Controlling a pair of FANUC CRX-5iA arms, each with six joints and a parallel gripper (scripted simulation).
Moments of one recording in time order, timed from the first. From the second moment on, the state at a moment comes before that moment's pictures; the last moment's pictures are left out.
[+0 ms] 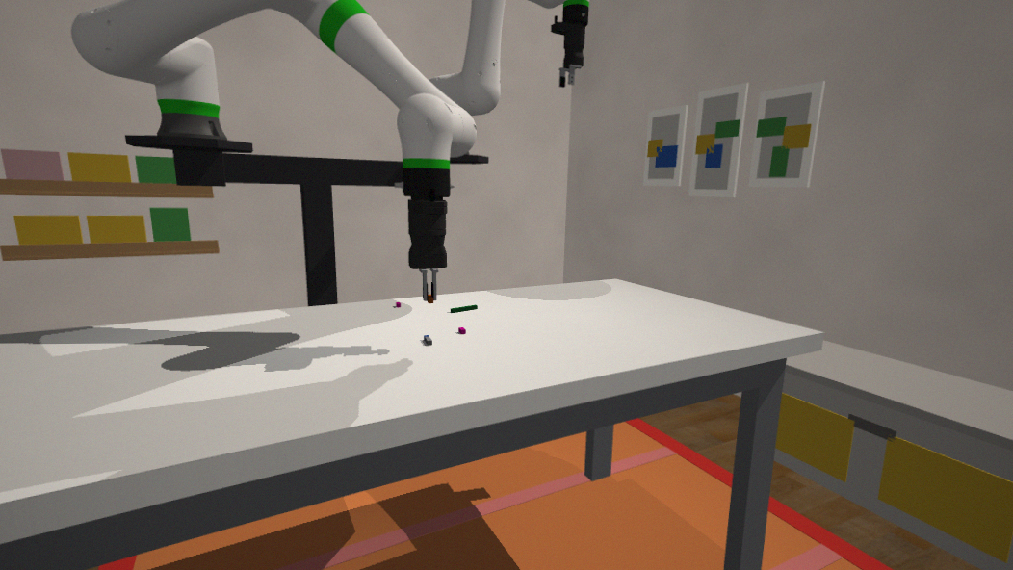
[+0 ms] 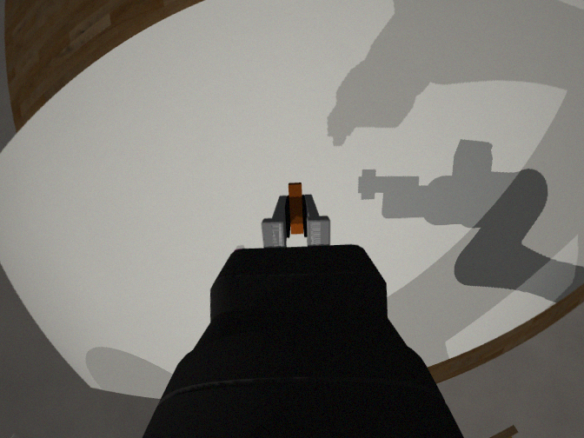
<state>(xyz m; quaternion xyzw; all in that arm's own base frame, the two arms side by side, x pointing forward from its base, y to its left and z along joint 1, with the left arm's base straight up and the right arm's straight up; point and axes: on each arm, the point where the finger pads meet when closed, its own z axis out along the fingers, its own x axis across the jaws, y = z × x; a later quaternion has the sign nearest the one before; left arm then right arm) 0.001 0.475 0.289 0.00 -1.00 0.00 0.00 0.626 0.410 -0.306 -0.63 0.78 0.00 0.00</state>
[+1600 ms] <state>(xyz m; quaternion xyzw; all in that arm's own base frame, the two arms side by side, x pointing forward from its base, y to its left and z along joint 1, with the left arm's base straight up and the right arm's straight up) 0.001 0.475 0.289 0.00 -1.00 0.00 0.00 0.629 0.411 -0.366 -0.66 0.75 0.00 0.00</state>
